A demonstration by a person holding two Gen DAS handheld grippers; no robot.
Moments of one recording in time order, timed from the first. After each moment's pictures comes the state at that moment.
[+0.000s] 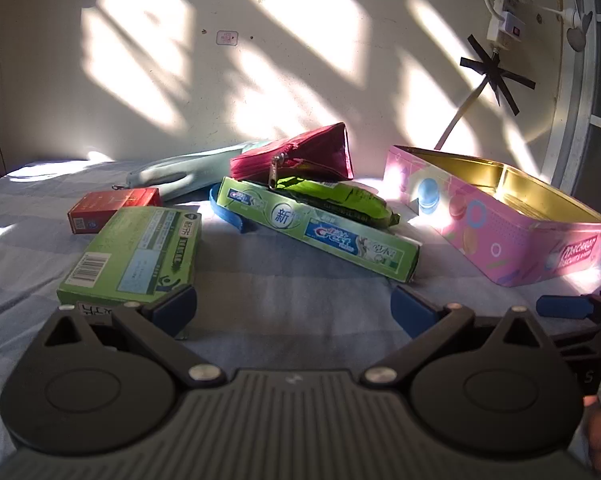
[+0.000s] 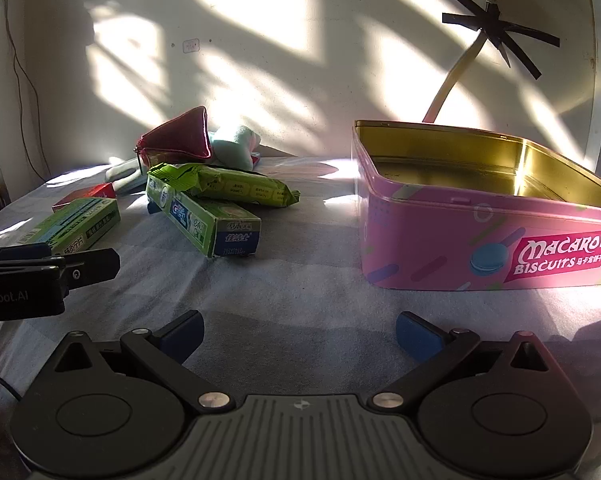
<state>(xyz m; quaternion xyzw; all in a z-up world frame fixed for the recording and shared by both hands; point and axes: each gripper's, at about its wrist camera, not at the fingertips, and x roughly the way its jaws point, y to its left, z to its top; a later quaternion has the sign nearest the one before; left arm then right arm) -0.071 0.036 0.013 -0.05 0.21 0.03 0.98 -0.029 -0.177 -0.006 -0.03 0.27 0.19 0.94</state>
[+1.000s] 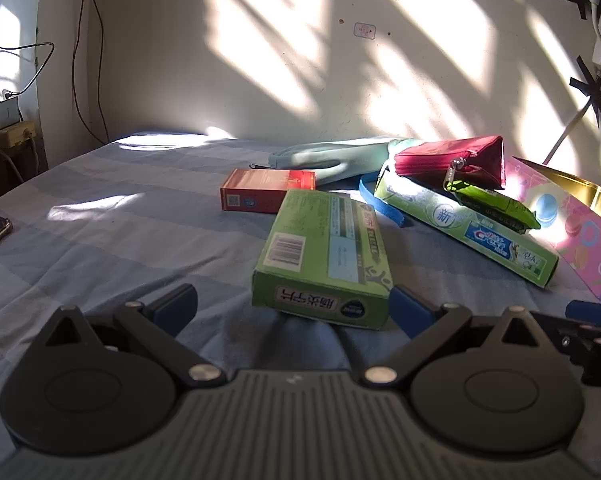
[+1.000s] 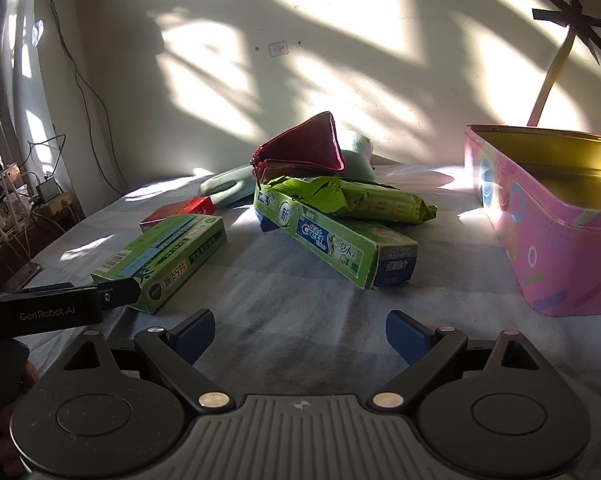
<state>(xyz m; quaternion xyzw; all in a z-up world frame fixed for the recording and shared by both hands) -0.089 0.112 0.012 -0.07 0.25 0.16 0.95 -0.026 -0.114 -0.001 0.02 0.28 0.30 0.91</state>
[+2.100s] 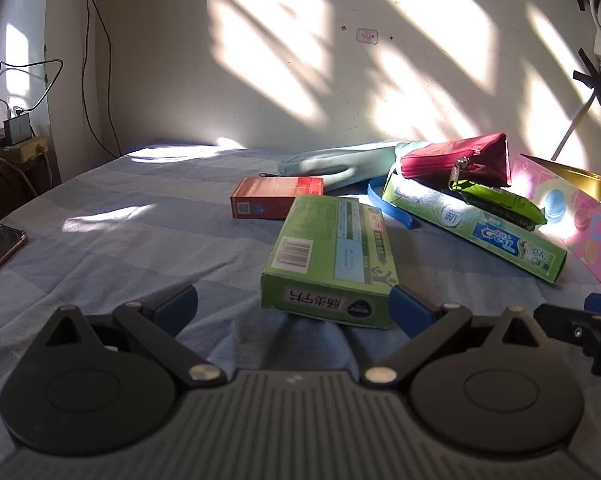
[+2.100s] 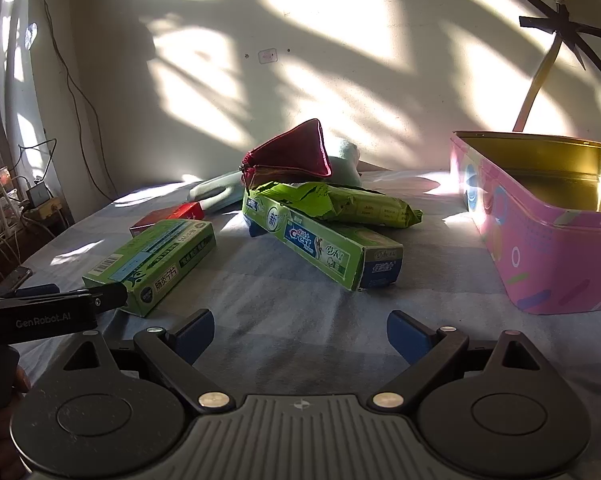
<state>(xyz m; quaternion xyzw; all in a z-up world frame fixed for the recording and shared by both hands) -0.093 0.103 0.014 -0.05 0.24 0.18 0.95 -0.029 -0.119 -0.001 0.02 0.27 0.28 0.92</state>
